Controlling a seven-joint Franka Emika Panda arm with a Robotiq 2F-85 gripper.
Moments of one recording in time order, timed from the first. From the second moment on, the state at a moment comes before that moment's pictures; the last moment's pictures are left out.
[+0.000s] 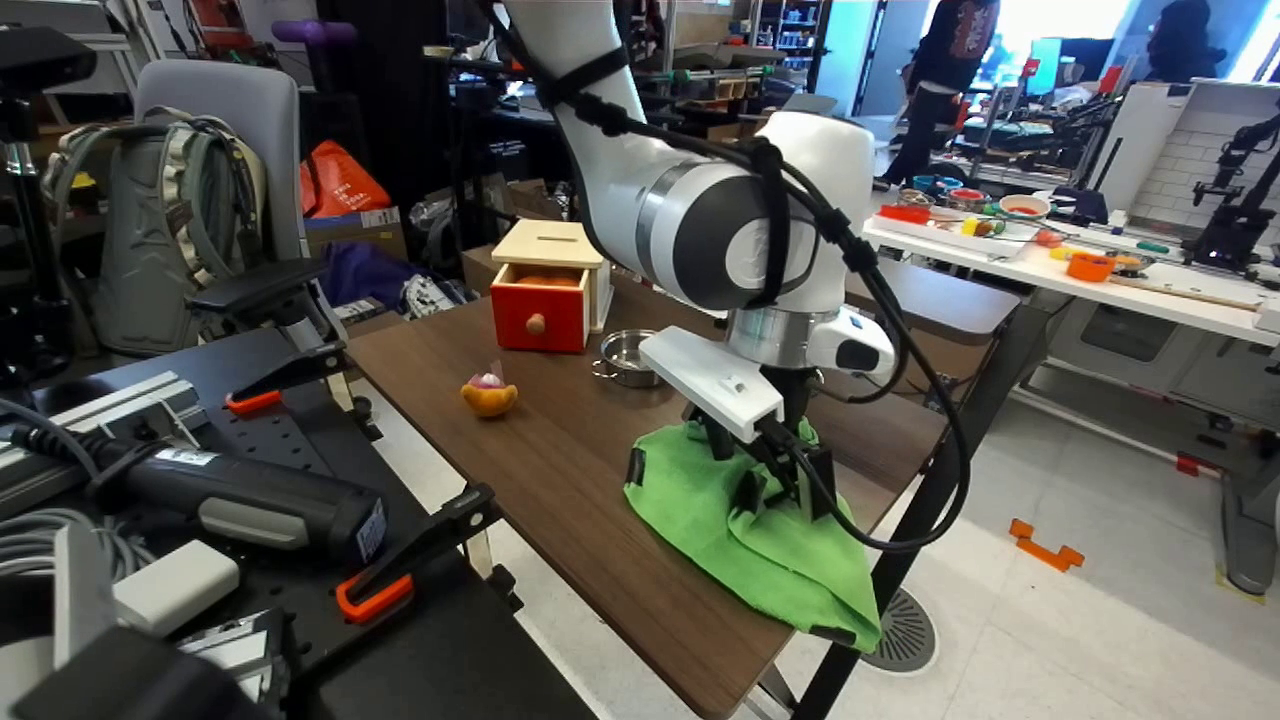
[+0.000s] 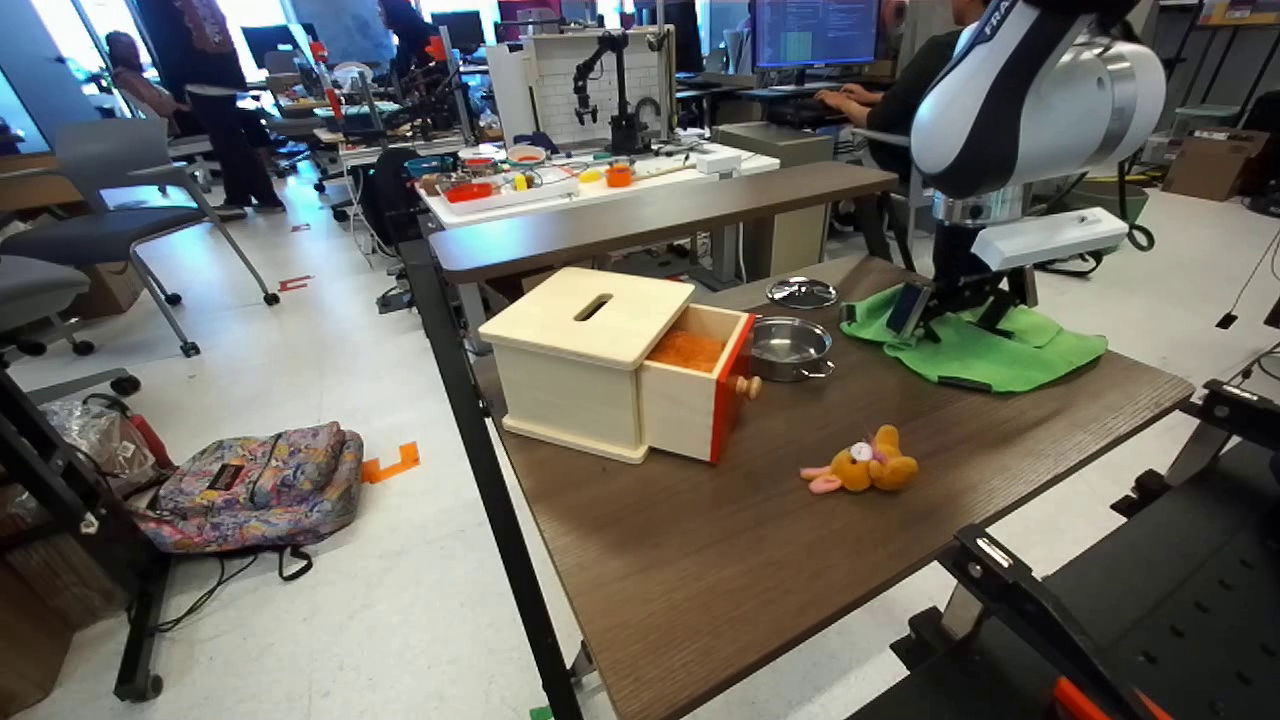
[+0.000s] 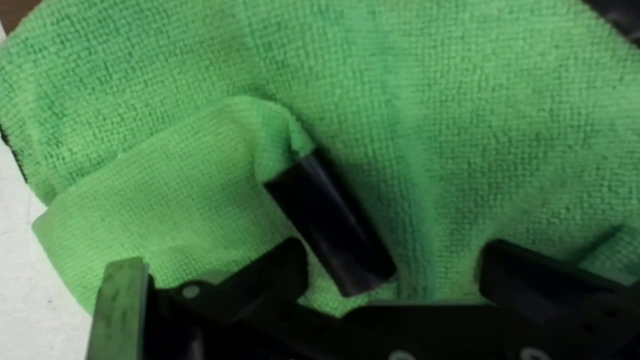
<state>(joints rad) -0.17 0.95 -0.11 -1.70 0.00 2.58 -0.06</state>
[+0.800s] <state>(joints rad) -0.05 0.82 -0.17 -2.05 -0.12 2.82 -0.08</state>
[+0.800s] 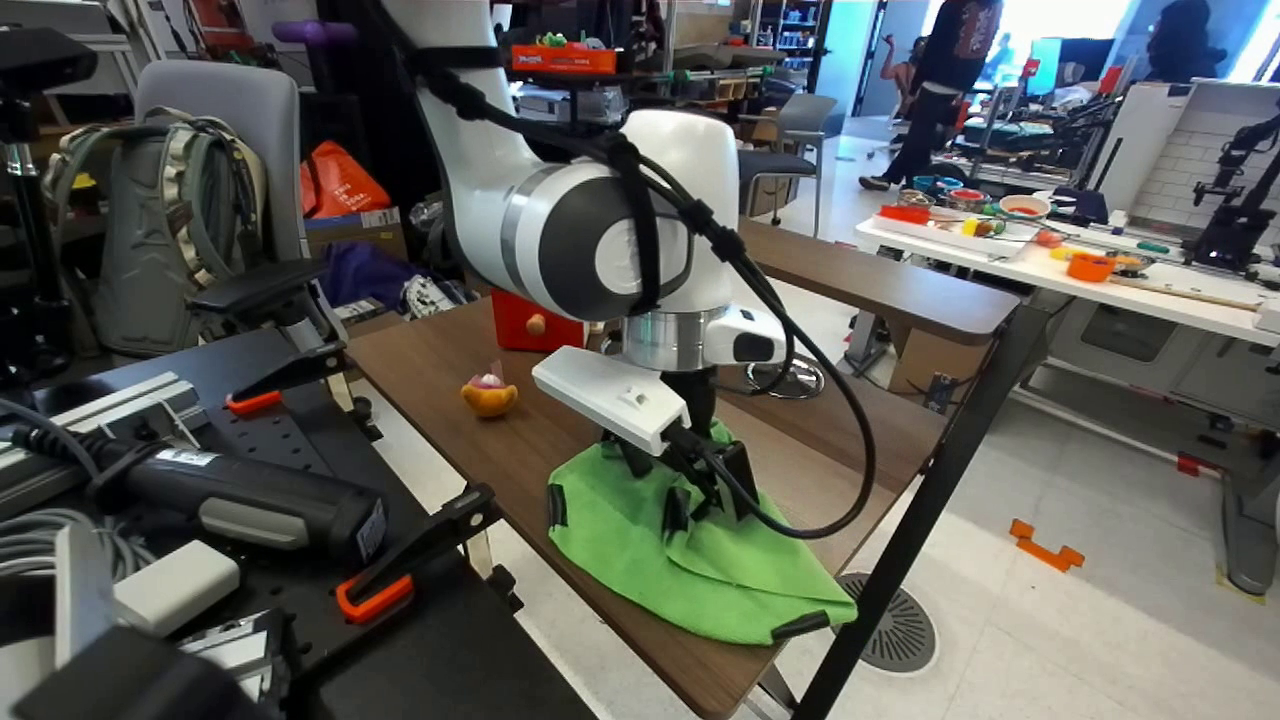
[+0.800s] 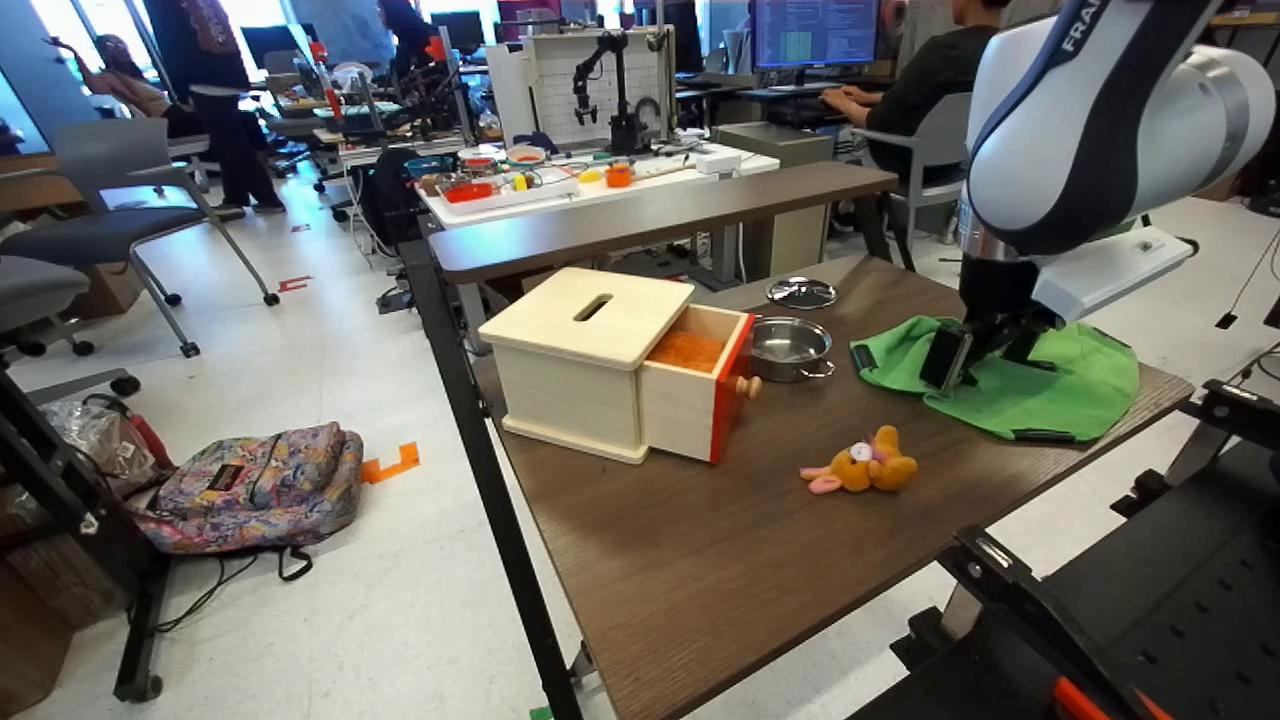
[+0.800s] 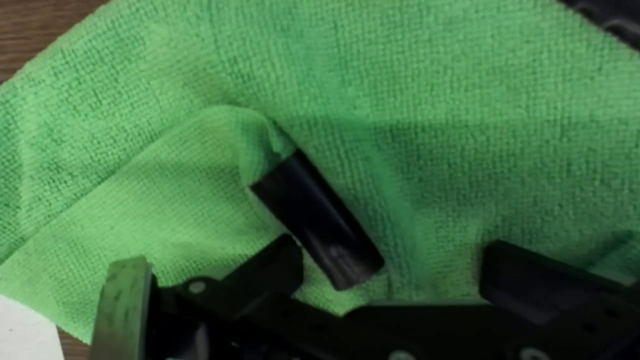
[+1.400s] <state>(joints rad) 0.01 0.77 -0.17 -2.13 -0.13 2.81 -0.05</state>
